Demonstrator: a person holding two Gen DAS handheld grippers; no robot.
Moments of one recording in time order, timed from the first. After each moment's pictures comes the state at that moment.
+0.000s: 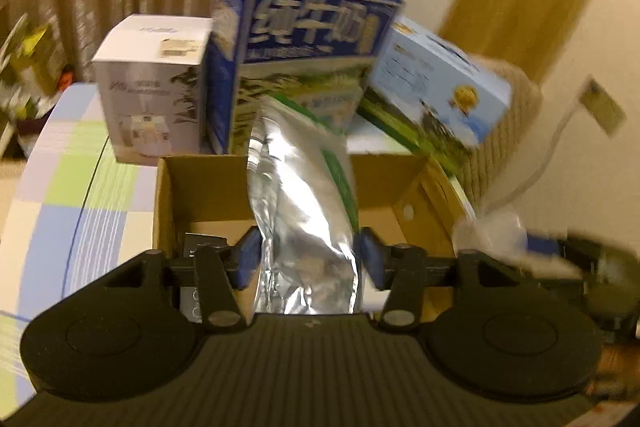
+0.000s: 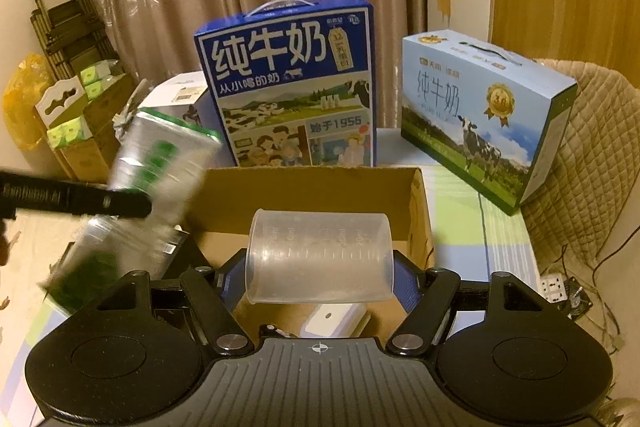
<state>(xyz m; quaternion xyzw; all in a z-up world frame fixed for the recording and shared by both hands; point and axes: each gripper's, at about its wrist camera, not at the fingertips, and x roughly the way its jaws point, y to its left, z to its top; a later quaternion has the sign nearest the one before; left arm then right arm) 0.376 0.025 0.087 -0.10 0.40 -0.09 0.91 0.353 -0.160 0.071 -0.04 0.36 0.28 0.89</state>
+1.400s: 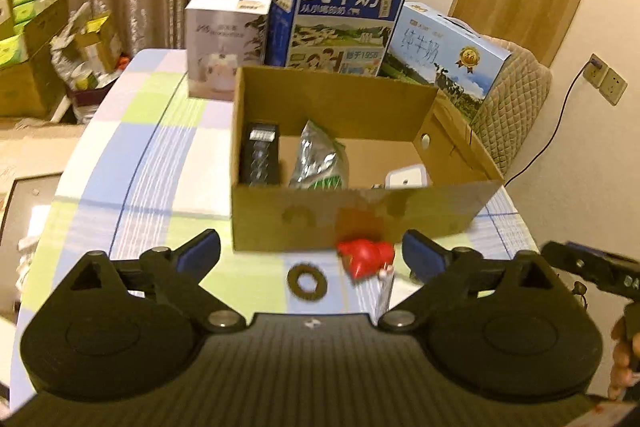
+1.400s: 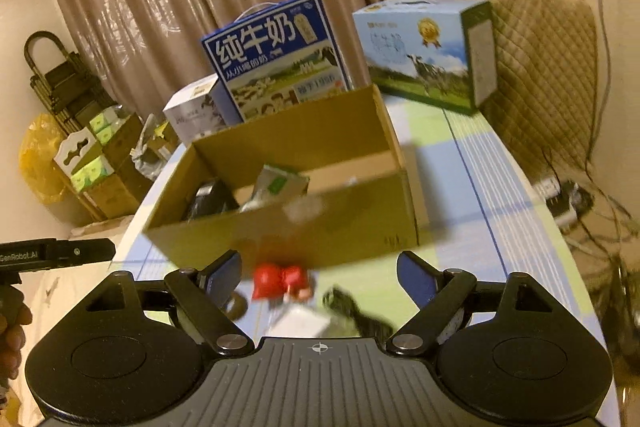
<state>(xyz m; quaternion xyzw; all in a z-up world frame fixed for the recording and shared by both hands) 0.190 0.038 0.073 -0.08 0.39 -0.04 0.92 0.194 -0.257 0.055 0.09 0.36 0.26 0.89</state>
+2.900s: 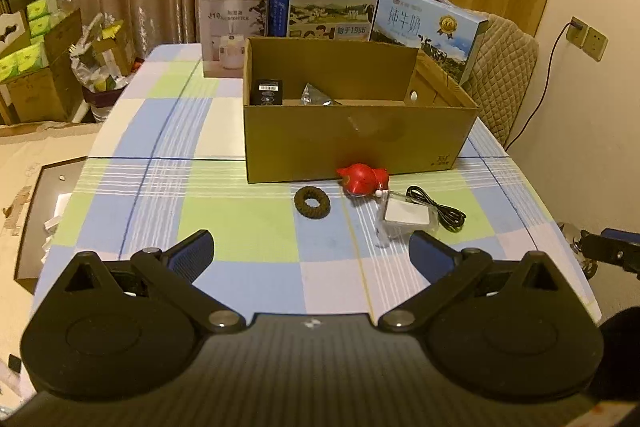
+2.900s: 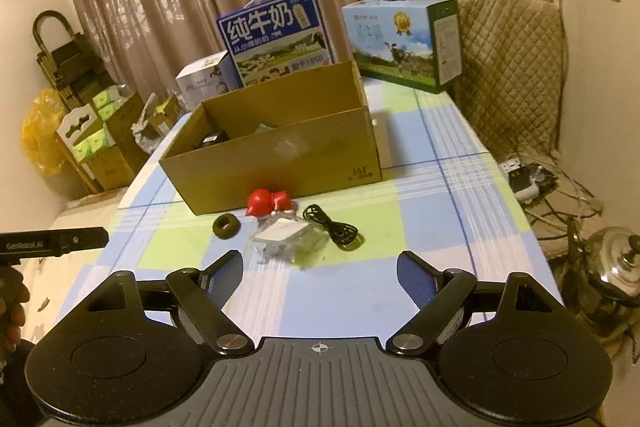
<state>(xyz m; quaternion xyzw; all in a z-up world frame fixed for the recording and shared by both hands) 0.085 0.020 0.056 -0.04 0.38 -0.03 0.93 0.090 -0.306 0.048 0.05 0.36 0.25 0.90</state>
